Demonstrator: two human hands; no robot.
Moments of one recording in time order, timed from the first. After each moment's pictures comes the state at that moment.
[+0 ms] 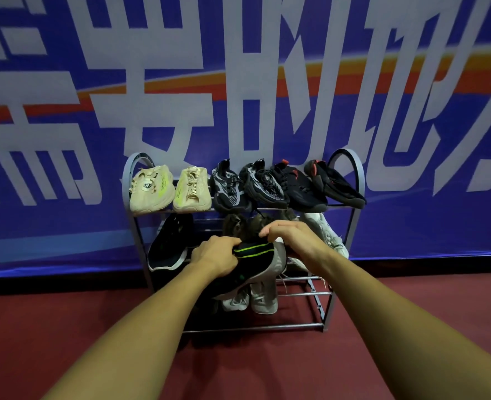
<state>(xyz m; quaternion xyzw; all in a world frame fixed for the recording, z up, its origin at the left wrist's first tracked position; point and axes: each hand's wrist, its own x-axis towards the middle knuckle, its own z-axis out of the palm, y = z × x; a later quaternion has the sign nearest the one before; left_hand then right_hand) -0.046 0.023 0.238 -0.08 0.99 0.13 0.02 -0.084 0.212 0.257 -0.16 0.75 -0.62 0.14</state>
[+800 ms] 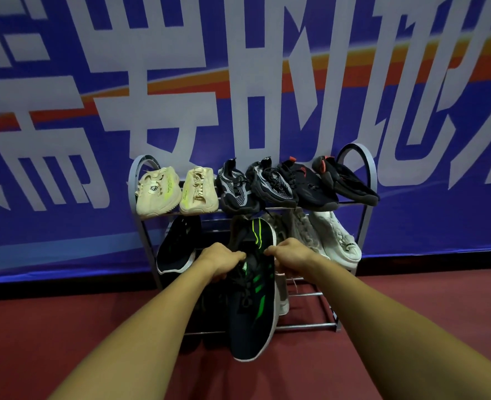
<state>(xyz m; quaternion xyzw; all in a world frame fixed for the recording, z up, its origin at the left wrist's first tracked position) -0.060 0.000 0.217 -0.20 0.91 0.36 0.06 -0.117 0.181 0.207 -0.05 0.84 -0.50 0.20</state>
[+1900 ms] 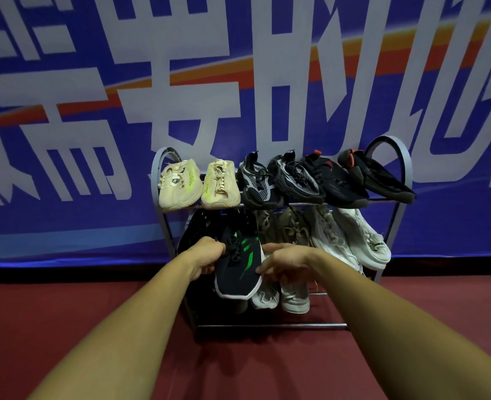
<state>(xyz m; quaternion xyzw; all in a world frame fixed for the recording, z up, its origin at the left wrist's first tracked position) -0.052 -0.057 0.217 -0.26 0.81 0.53 0.03 -0.117 0.135 0.198 -0.13 0.75 -0.50 0.41</state>
